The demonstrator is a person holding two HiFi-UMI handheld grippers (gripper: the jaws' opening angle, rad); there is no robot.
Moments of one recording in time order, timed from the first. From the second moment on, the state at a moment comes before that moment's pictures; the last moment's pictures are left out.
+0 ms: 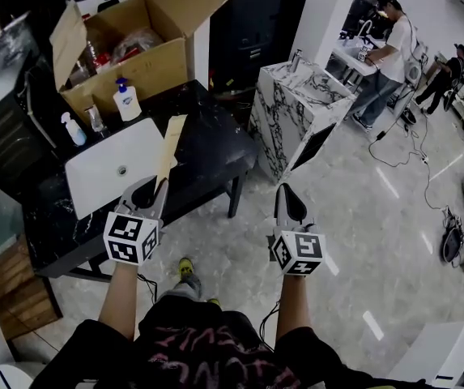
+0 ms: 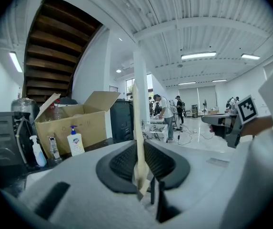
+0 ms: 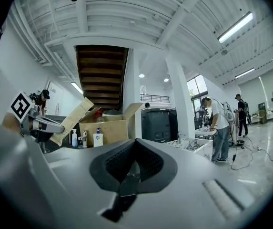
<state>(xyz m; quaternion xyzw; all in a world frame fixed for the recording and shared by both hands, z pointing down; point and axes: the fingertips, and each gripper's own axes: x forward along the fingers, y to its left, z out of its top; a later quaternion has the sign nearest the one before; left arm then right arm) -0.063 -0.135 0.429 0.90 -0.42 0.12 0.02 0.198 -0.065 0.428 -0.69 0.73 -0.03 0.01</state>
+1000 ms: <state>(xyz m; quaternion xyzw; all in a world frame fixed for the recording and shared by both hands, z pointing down) -0.036 -0.304 0.440 0.91 -0.41 0.10 0.06 0.227 -0.224 0.423 -0.70 0.71 -0.02 -0.02</state>
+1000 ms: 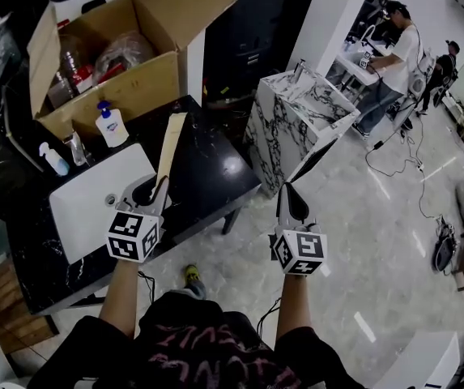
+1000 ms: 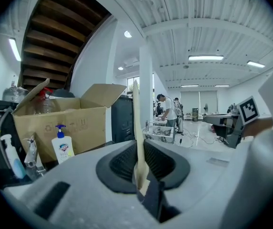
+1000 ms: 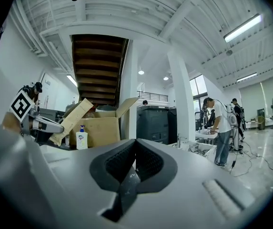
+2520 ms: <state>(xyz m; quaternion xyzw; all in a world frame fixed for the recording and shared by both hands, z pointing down) -0.019 -0.432 0.487 0.86 -0.48 0.13 0.13 0.249 -0.409 0.436 -0.63 0.77 -0.03 -0.02</state>
